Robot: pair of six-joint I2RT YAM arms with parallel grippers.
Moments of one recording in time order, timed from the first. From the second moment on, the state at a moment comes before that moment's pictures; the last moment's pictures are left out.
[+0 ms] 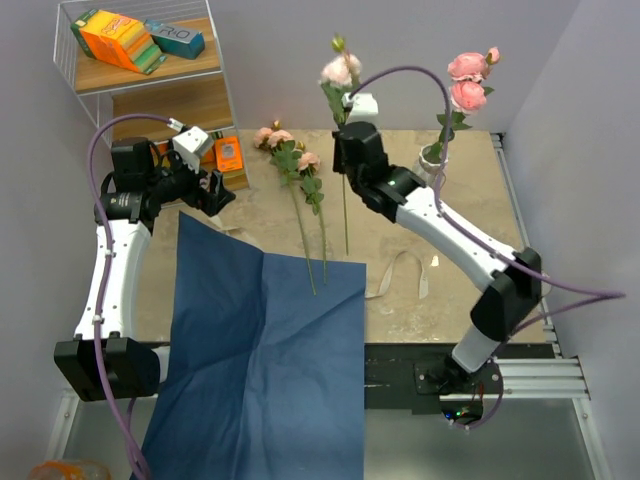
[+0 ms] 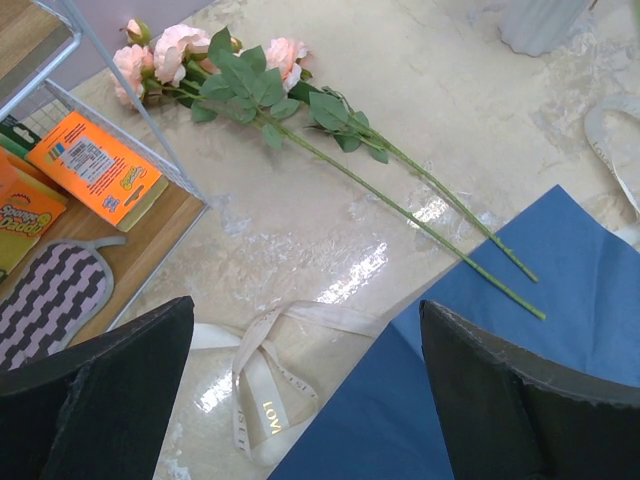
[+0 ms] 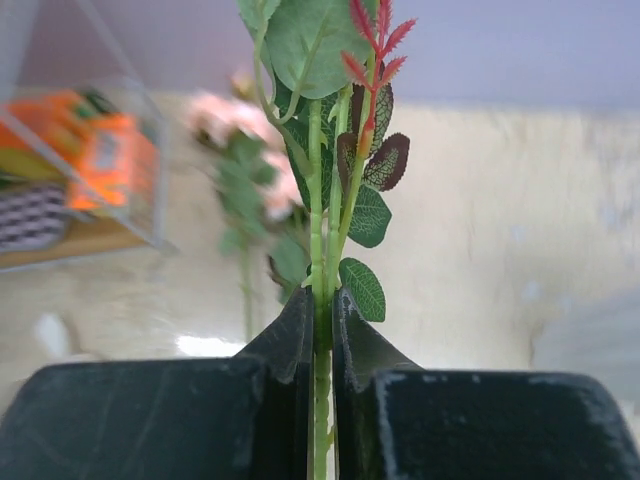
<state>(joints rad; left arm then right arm) 0.09 1.24 1.30 -0.62 0.69 0.38 0.70 1.71 1.62 -0.30 0.55 0.30</state>
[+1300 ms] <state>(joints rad) 0.10 1.28 1.29 -0.61 0.86 0.36 0.51 1.71 1.51 1.26 0.90 -1.01</state>
